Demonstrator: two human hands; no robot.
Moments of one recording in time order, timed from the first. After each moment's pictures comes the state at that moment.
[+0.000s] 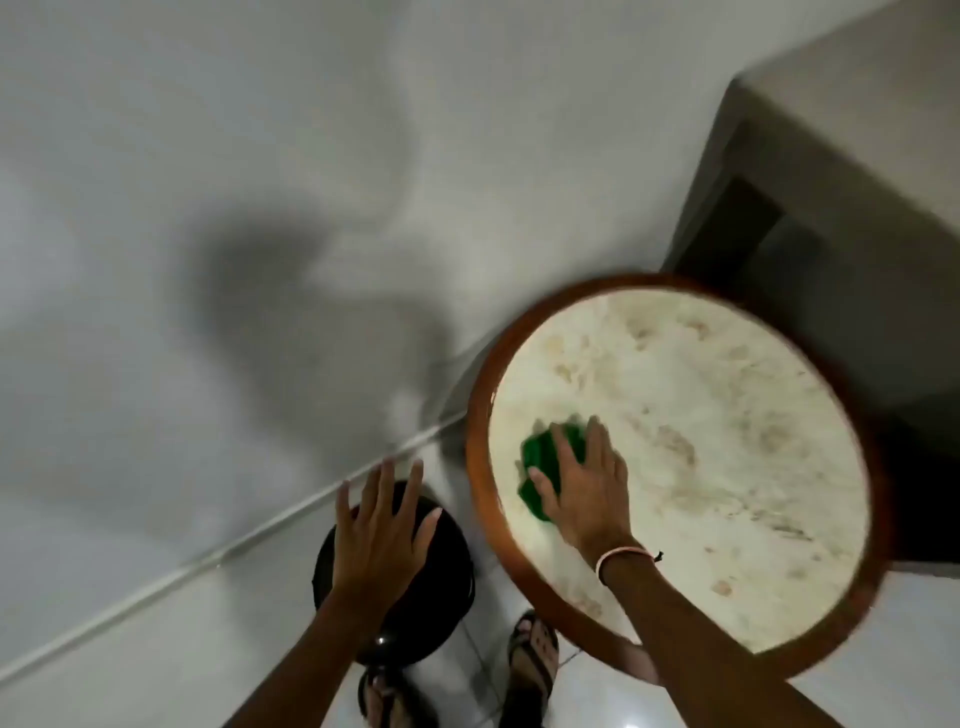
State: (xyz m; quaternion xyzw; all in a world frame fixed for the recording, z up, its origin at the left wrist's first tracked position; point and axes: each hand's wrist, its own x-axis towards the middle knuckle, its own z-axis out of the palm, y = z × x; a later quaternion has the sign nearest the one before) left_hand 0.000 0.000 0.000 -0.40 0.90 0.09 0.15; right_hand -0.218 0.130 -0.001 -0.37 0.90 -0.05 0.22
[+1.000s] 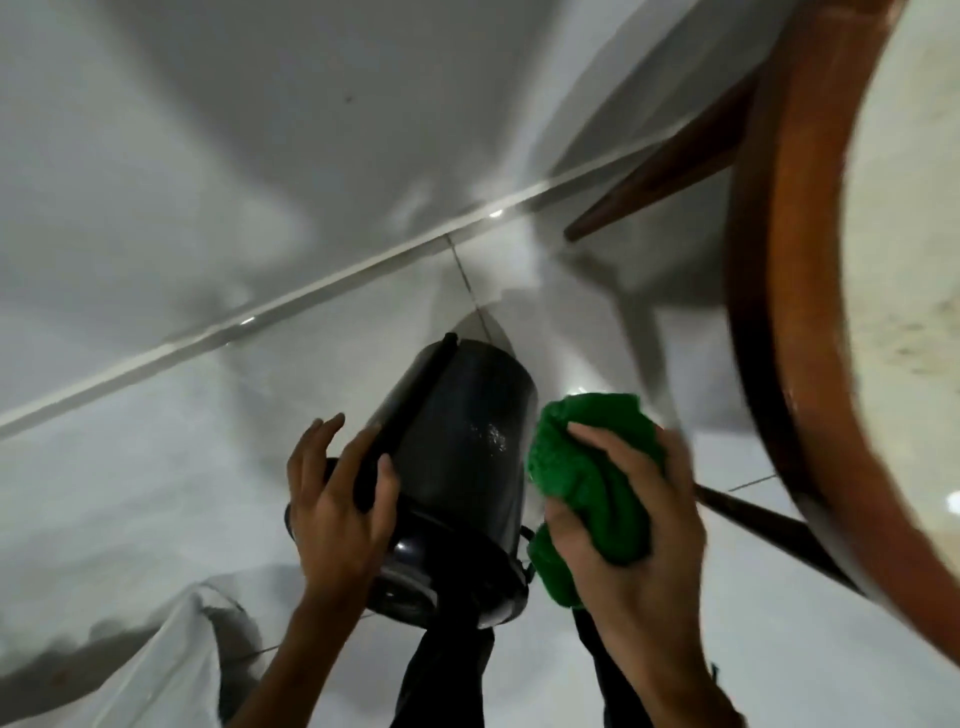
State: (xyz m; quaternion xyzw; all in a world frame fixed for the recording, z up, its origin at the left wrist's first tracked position) left_hand 0.211 0.024 -0.238 -0.63 0.73 0.26 -0.06; right_hand 0.001 0.127 -0.156 -0.27 0.78 -0.48 0.31
